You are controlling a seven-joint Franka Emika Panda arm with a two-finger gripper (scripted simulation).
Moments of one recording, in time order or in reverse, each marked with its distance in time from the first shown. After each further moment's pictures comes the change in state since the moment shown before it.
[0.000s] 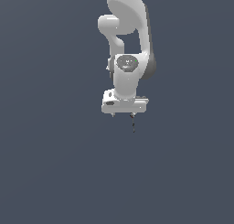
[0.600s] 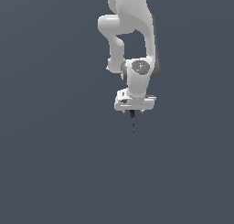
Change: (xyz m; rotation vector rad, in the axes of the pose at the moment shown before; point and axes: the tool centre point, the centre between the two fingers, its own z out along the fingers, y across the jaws) arm -0.054 -0.057 0.050 0.001 0.007 -0.022
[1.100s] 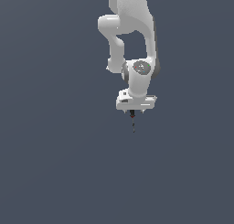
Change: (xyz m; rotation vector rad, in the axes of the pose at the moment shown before) arm -0.009 -0.008 0.009 0.001 0.002 -0.003
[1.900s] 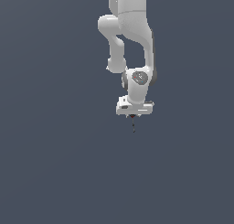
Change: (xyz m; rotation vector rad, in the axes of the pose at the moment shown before) arm -0.002 -0.001 0.048 0.000 -0.001 0.000
